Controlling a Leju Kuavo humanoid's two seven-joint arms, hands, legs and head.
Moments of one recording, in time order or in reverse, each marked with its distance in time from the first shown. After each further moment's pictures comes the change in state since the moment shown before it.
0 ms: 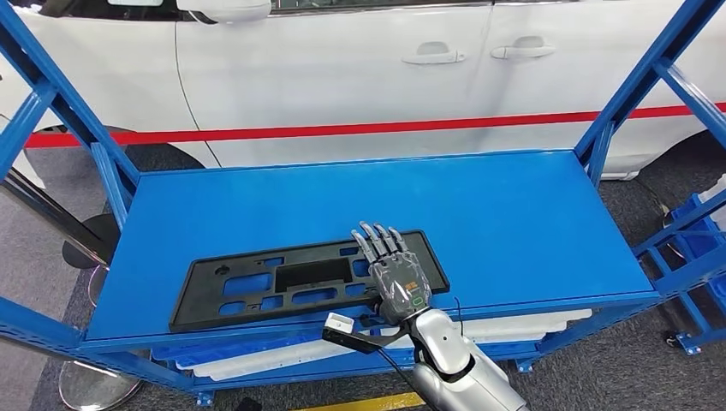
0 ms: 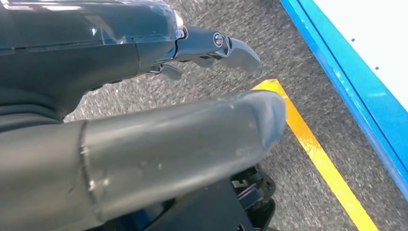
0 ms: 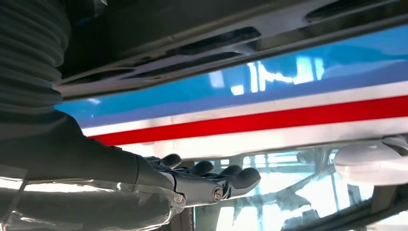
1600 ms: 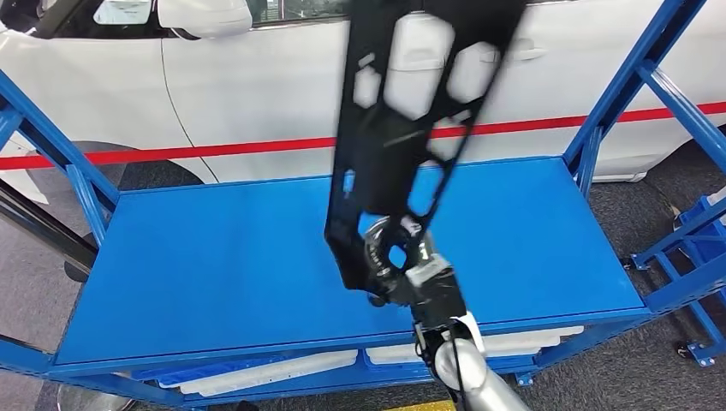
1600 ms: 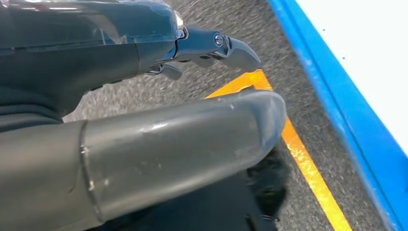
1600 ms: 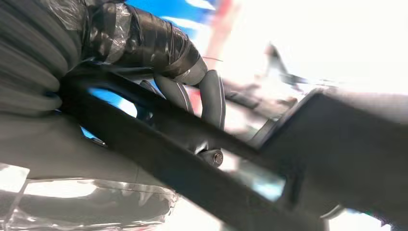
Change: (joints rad) left arm 0.017 0.027 -0.038 0.011 0.137 -0.006 -0.021; right arm 0.092 0.012 -0.099 -0.481 -1.199 0.121 -0.349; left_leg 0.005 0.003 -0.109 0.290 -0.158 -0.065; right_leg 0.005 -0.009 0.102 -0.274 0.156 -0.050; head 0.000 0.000
